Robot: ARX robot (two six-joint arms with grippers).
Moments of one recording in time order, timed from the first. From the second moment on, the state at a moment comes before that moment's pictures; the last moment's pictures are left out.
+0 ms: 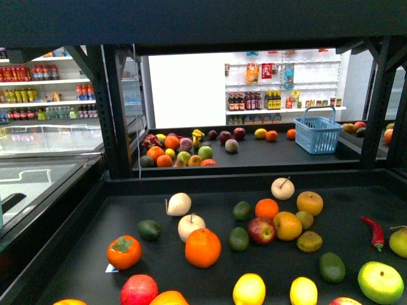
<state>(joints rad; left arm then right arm) 0.49 2.14 1.86 -0.07 0.13 -1.20 0.00 0.00 0.02 0.00 0.00 0.00</state>
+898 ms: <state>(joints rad) 0.03 1.69 1.55 -0.17 0.34 -0.88 0.00 0.00 0.02 0.00 0.00 0.00</state>
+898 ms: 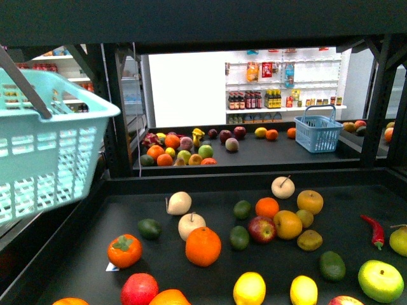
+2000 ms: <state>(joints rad) -0.42 1.92 1.54 -0.05 0.38 -0.76 -0.07 0.36 0.11 0.00 0.02 0.14</state>
